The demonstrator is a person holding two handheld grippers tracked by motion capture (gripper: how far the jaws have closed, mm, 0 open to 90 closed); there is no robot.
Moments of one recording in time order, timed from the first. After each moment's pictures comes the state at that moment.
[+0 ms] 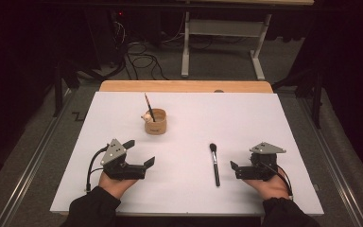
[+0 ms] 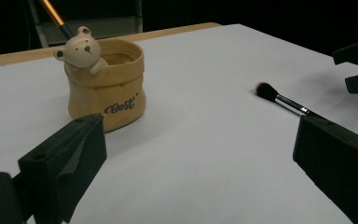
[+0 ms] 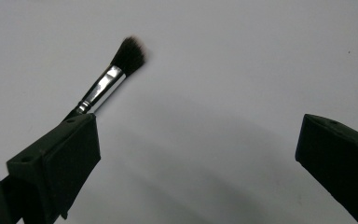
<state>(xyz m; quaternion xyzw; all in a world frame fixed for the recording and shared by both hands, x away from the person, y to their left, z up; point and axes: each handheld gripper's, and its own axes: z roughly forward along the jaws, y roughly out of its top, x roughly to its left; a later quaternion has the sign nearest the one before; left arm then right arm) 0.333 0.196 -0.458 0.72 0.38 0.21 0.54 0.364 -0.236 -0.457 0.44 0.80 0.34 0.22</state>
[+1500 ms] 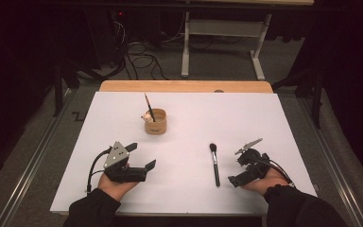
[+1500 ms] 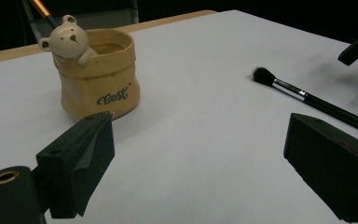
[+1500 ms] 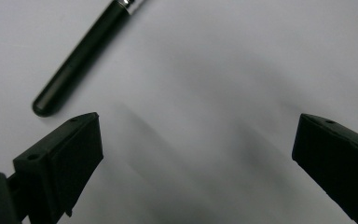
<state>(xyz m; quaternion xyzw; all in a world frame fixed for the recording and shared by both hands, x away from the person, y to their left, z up) 0.328 0.194 -0.462 0.74 0.37 0.21 0.52 0.370 -0.207 -0.444 0.41 0.90 0.15 0.10</state>
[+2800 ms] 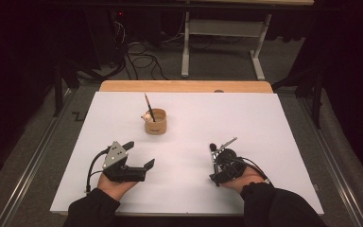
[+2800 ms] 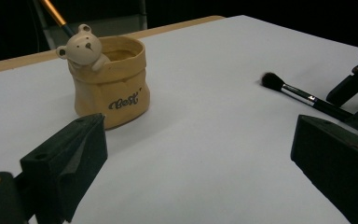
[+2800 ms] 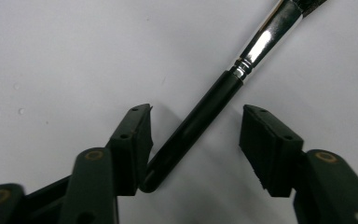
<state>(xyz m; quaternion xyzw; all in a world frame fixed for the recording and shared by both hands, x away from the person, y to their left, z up) 0.328 0.196 -0.461 0.73 0.38 0.23 0.52 0.372 -0.147 -0.452 0.39 0.90 0.16 0.05</state>
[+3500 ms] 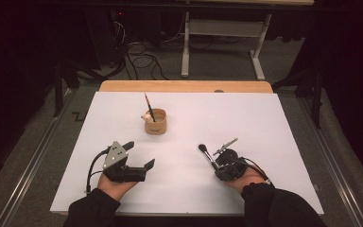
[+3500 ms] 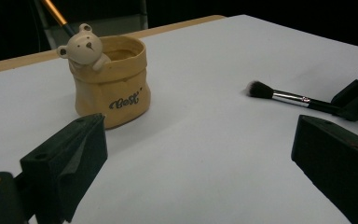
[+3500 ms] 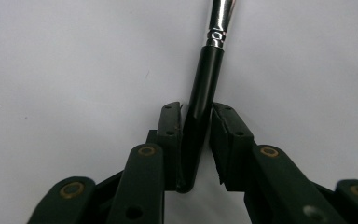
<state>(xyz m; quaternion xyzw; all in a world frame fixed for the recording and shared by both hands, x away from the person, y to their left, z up) 0.328 0.195 -0.461 0.73 0.38 0.23 0.52 0.371 -0.150 -0.453 0.40 0.90 0.14 0.08</state>
